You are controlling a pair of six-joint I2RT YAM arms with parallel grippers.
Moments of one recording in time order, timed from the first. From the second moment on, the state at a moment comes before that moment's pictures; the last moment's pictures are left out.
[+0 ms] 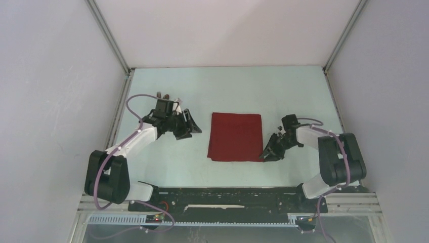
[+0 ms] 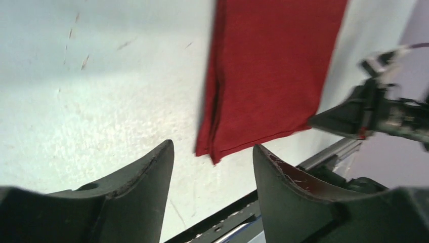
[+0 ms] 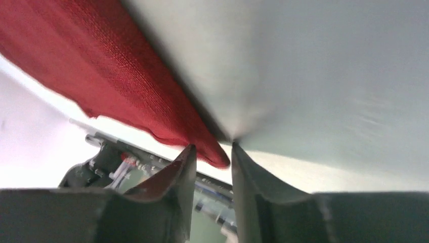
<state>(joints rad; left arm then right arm) -0.26 1.34 0.87 -0.42 0.44 -0.63 0.19 1.58 0.68 -0.49 -0.56 0.69</state>
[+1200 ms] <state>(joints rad) -0.61 1.49 0.53 0.05 0.38 -1.08 0.28 1.26 0.82 -0.61 -0.30 0.60</state>
